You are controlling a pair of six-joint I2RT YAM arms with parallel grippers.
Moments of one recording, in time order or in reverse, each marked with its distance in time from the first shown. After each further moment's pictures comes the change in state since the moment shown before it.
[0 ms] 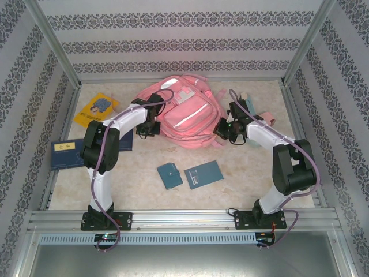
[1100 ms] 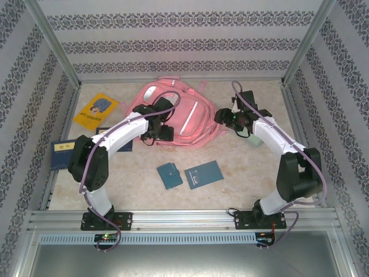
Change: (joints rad) left arm -0.163 -0.237 -0.089 -0.008 0.019 -0.152; right arm -0.018 -0.110 0.063 -0.036 0.116 -0.176
